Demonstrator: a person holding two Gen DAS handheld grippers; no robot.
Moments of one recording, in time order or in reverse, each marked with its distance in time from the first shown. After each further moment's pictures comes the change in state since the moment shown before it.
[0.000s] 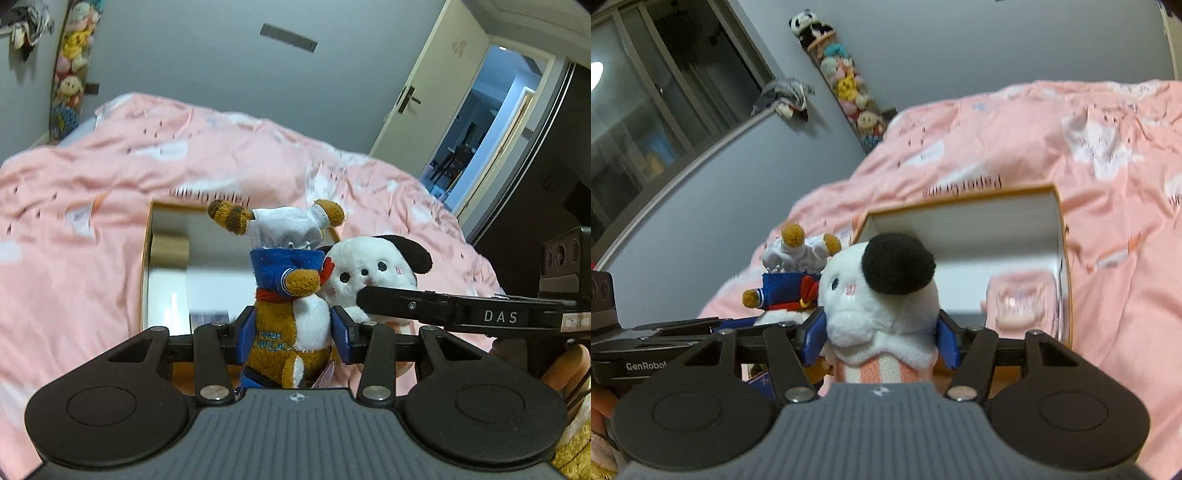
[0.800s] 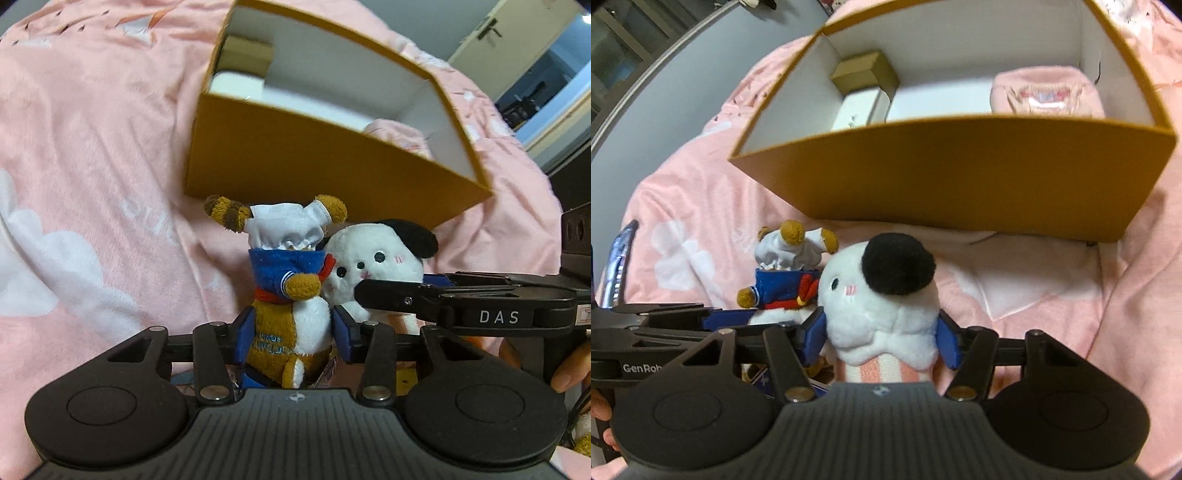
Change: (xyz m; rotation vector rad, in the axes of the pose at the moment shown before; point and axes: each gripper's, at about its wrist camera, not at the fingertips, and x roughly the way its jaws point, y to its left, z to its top) left arm 0.053 0.063 -0.115 -0.177 0.349 0.104; right arm 0.103 -0.029 -0.112 0.036 0.384 -0.043
